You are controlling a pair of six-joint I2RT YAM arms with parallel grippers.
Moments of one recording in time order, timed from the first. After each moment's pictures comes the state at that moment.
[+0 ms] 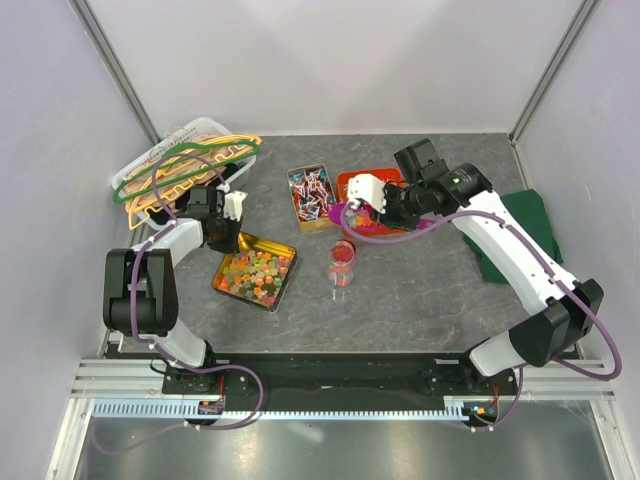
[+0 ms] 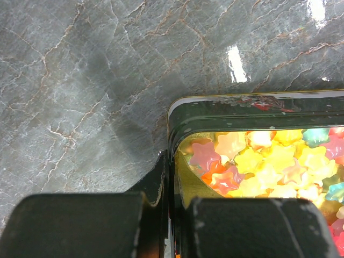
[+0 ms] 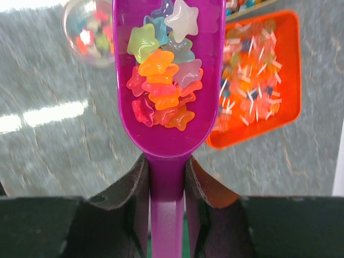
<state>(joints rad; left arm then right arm) -0.02 1.61 0.92 -0.39 0.24 0.28 0.51 1.49 1.57 -1.05 -0.30 -0.88</state>
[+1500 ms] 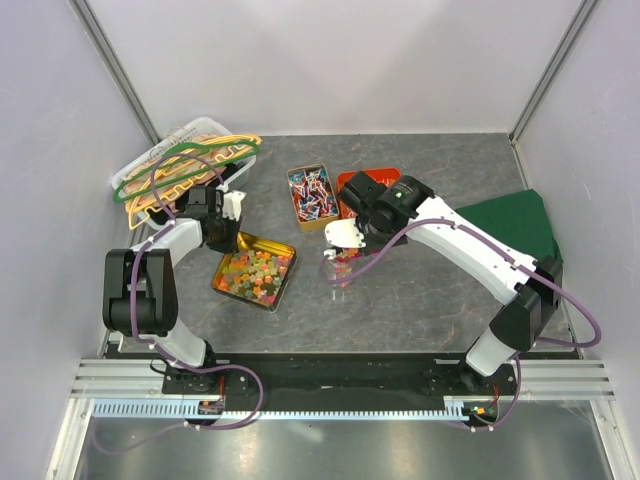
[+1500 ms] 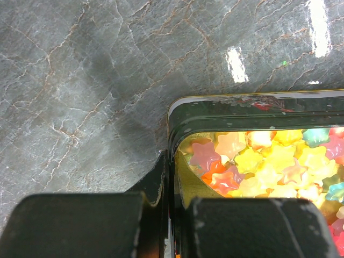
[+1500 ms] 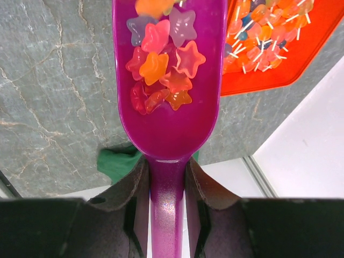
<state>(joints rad) -0.01 1.61 0.92 -0.39 0.24 0.28 0.81 1.63 1.64 -1.32 0.25 -0.99</state>
